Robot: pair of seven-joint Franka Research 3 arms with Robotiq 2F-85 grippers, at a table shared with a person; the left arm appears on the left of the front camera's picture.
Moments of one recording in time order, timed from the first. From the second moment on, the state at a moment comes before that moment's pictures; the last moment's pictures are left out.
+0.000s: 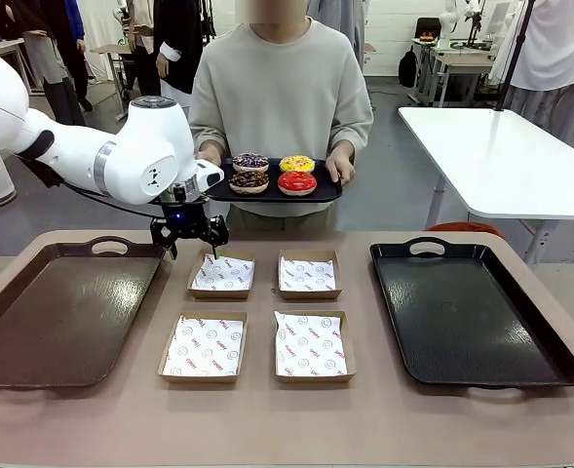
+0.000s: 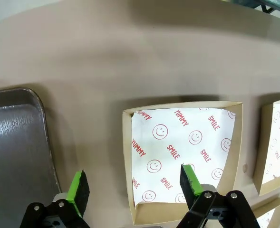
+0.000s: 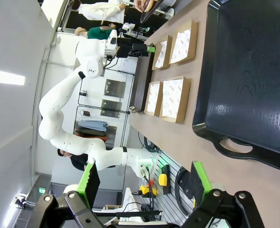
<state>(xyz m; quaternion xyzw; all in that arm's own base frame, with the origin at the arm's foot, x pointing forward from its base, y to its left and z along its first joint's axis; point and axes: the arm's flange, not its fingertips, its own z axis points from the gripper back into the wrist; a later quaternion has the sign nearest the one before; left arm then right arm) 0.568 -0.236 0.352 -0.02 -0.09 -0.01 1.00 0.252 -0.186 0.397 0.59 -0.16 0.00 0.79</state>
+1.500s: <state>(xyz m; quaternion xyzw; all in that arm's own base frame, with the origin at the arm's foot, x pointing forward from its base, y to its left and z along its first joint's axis) 0.573 -0.235 0.328 -0.01 -0.06 -0.02 1.00 0.252 -0.186 0.397 0.59 -0.16 0.00 0.79</state>
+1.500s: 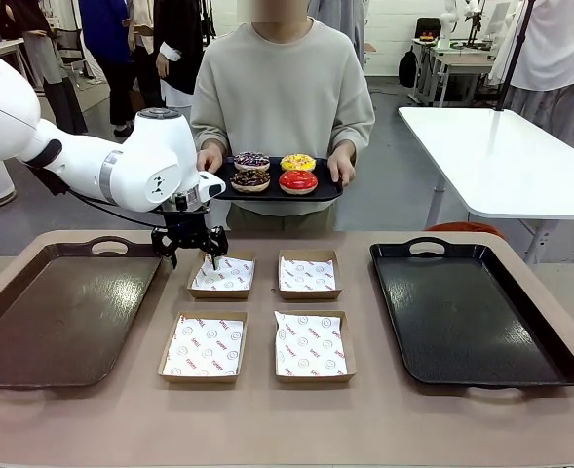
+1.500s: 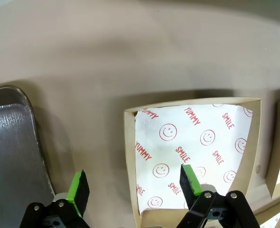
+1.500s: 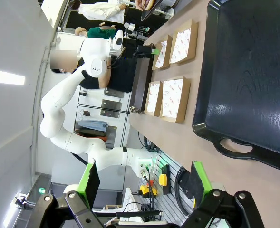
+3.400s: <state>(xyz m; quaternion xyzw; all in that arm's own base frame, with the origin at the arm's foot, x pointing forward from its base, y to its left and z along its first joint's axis) 0.580 -0.222 0.411 -0.03 -0.05 0.01 1.00 0.252 -0.186 0.397 0.59 -0.16 0.00 0.79</state>
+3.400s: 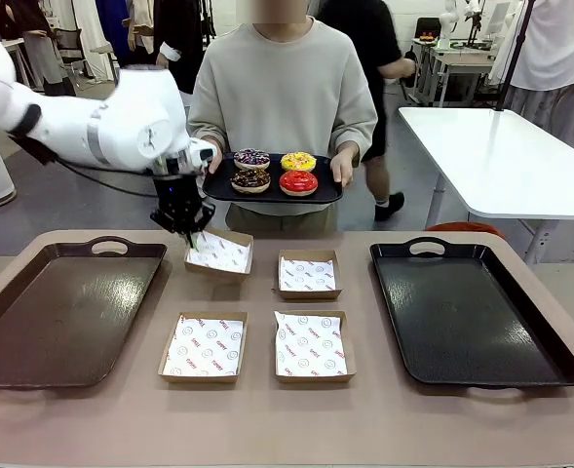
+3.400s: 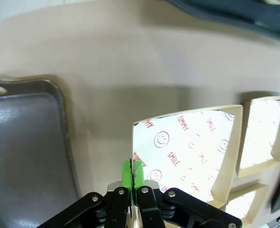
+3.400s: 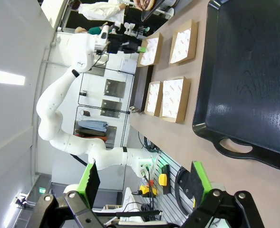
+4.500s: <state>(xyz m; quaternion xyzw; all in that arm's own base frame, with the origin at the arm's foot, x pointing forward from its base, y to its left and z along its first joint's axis) 0.566 -0.216 0.501 -0.03 -0.05 -0.02 1.00 0.252 -0.186 0.396 0.59 -0.16 0.00 0.79</state>
